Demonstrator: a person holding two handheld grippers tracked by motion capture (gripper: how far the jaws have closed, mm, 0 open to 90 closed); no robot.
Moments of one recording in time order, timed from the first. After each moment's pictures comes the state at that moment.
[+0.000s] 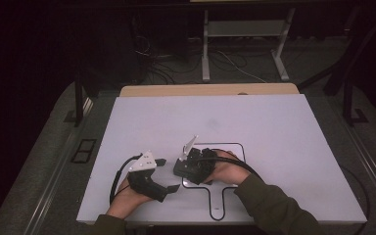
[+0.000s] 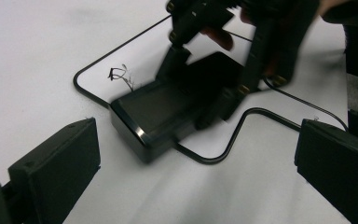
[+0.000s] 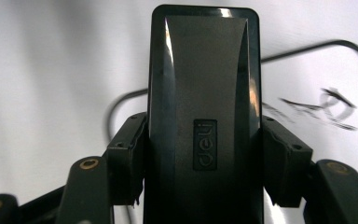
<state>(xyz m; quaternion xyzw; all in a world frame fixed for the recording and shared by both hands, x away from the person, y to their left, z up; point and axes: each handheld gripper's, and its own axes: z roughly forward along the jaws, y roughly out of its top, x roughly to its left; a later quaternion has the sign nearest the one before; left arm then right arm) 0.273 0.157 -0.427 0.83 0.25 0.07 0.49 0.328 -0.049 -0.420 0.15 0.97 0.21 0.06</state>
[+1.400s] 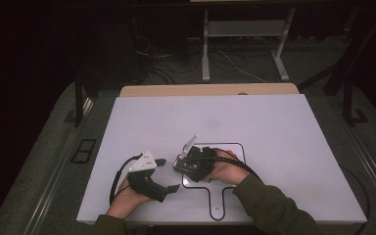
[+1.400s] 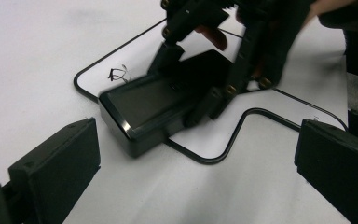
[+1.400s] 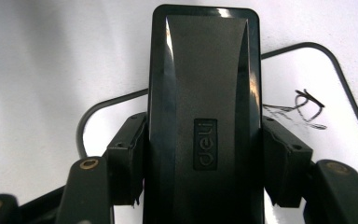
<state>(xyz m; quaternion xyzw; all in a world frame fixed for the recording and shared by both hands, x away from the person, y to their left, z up) 0.273 0.158 -0.426 0.83 0.25 0.07 0.49 0.333 -0.050 -0.422 0.17 0.96 0.21 0.08</state>
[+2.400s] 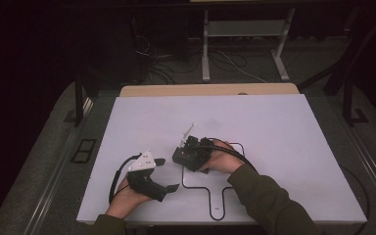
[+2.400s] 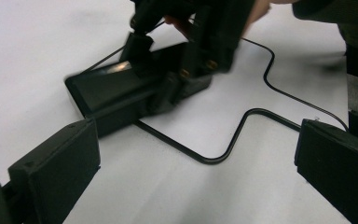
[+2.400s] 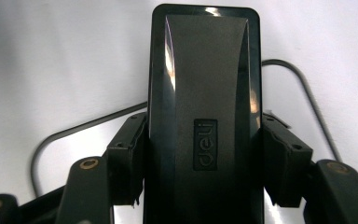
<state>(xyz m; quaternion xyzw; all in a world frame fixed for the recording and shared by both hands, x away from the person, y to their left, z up) 0.274 0.159 -0.425 0.83 0.25 0.07 0.49 0.364 -0.042 -0.421 0.18 0.96 0.20 0.07</state>
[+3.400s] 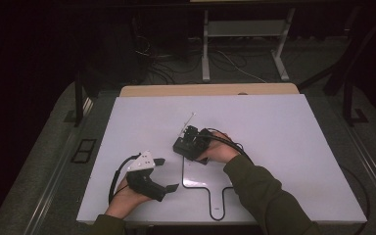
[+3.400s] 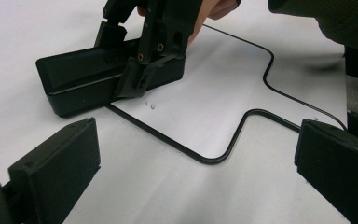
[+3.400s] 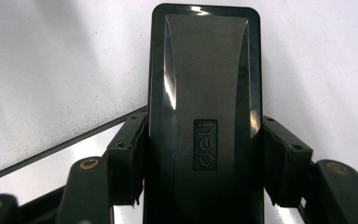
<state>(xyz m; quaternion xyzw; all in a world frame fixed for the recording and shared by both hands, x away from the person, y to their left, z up) 0.274 0.162 -0.424 0.83 0.25 0.07 0.49 0.398 -0.040 -0.421 0.23 0.95 0.20 0.07</state>
